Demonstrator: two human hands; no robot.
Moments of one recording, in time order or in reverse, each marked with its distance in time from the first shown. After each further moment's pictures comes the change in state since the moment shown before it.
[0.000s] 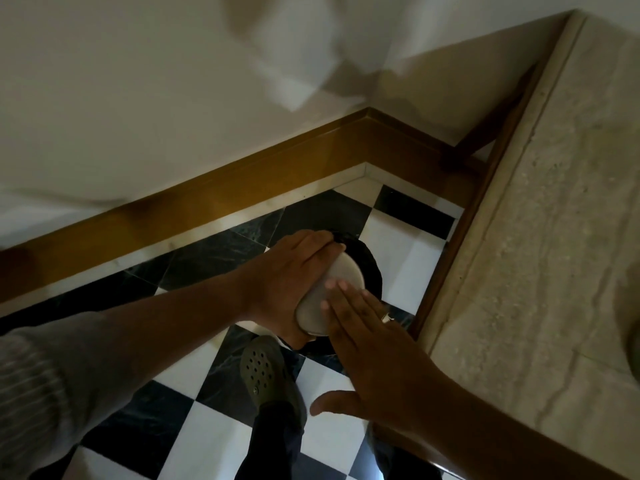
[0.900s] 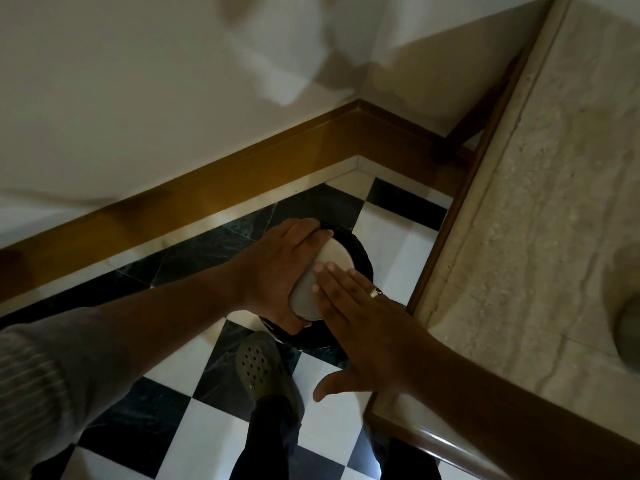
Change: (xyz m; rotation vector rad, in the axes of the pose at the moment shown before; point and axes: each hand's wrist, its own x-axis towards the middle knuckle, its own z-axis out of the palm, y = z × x) left_hand 0.005 0.001 0.001 0.003 0.032 -0.043; right_hand 0.011 0.025 0.005 0.003 -0.026 -0.117
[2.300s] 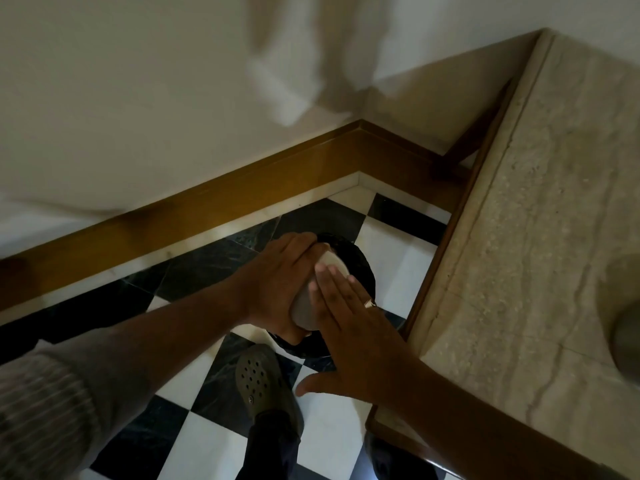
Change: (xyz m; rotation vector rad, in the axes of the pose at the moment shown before) left_hand -0.011 0.006 0.003 0.018 -0.018 -0.075; right_hand 0.012 -0.021 0.006 0.028 0.016 0.160
